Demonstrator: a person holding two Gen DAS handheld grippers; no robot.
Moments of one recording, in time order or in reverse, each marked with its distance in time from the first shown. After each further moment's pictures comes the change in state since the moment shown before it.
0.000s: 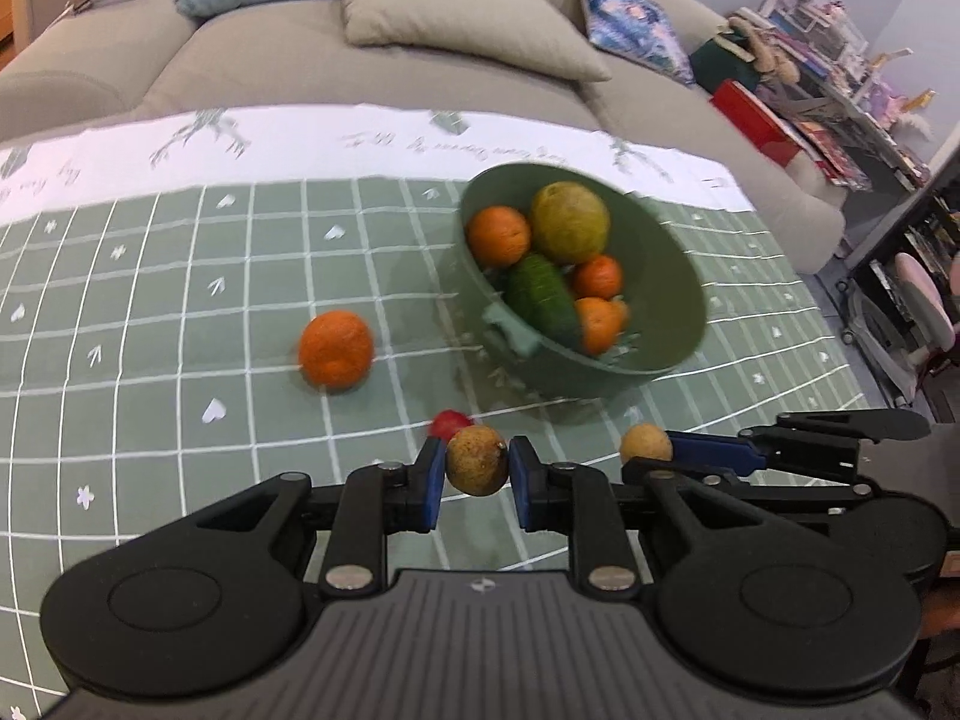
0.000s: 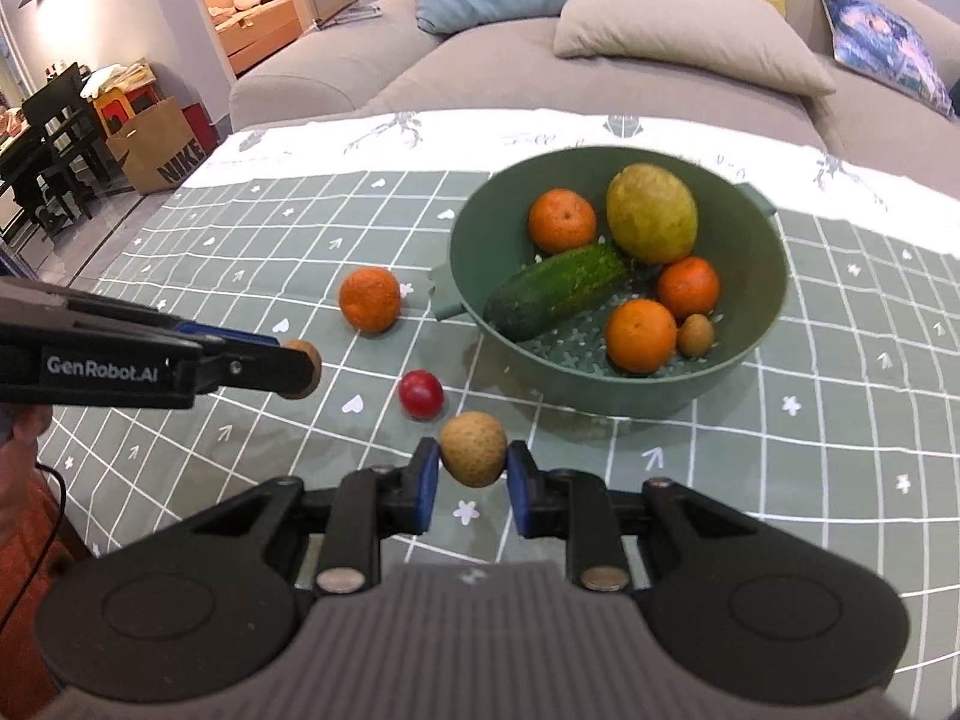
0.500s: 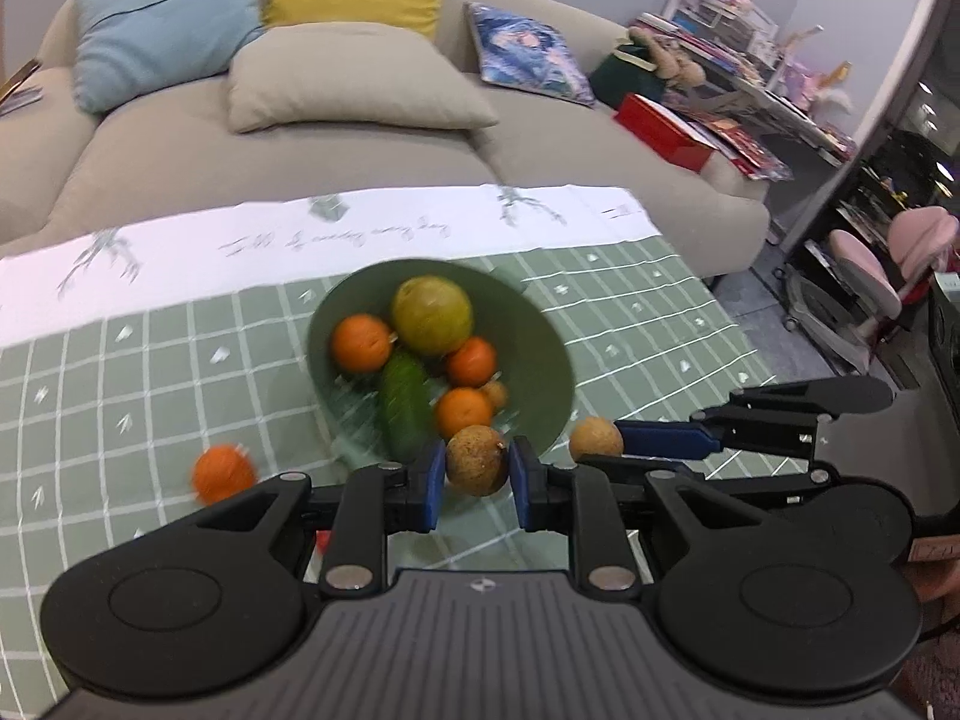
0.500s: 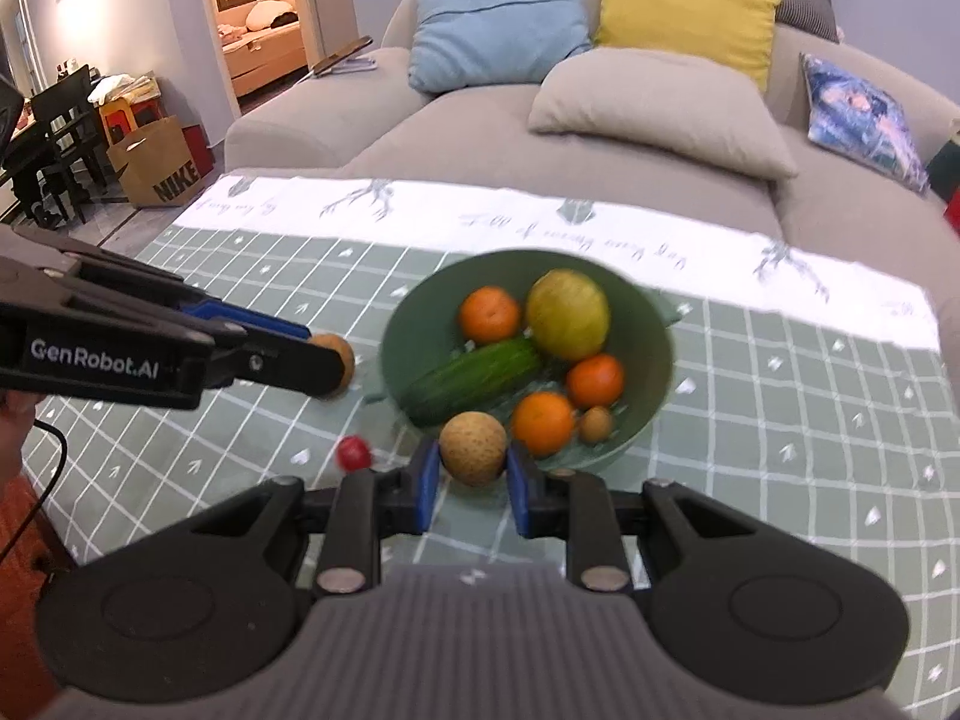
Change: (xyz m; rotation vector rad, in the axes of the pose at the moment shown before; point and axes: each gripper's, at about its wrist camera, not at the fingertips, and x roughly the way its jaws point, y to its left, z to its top) left arm -0.003 -0.067 0.050 0.146 -0.058 -0.097; right arm -0.053 -0.039 0.028 -0.078 -0.091 -0.051
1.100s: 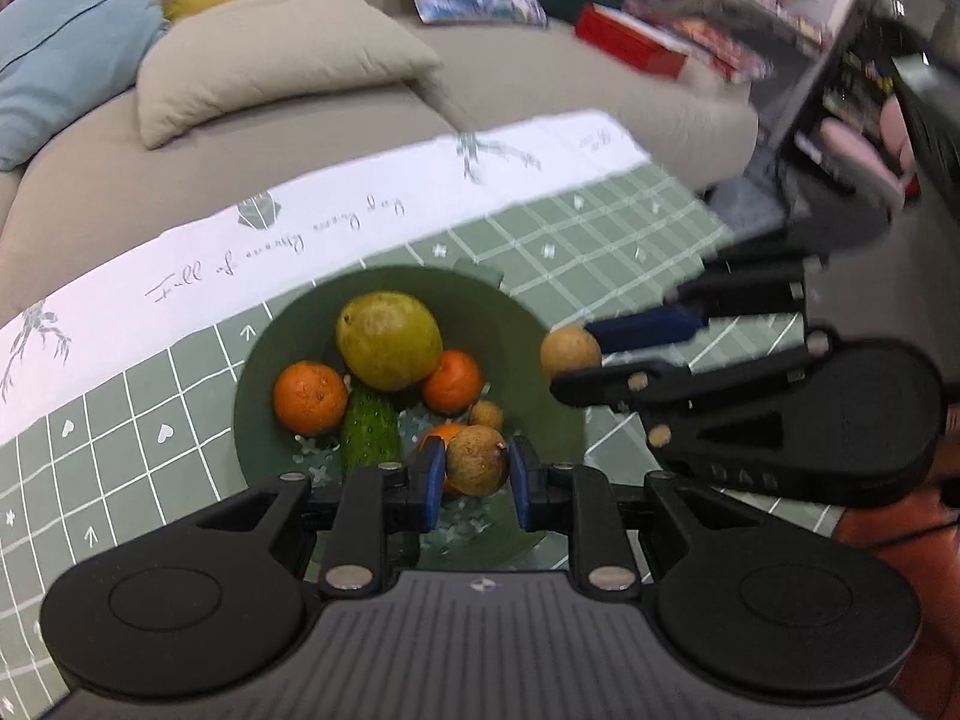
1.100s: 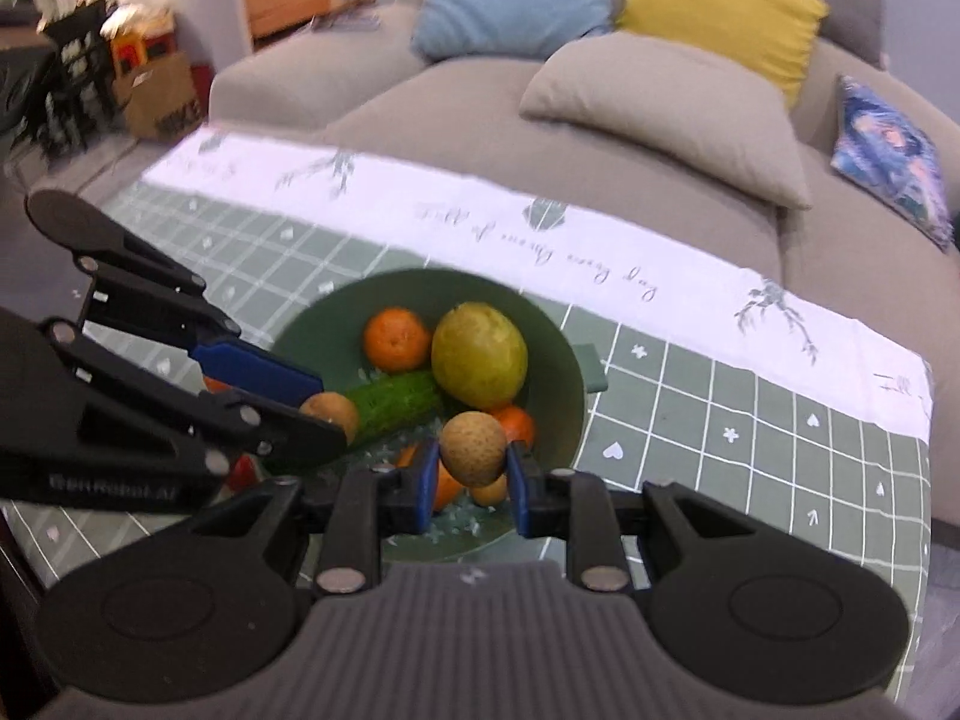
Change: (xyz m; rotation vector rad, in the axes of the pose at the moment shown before) left arm 0.083 -0.020 0.037 0.196 0.155 0.024; right arm 0.055 -0.061 0.056 -0.144 0.108 -0.005
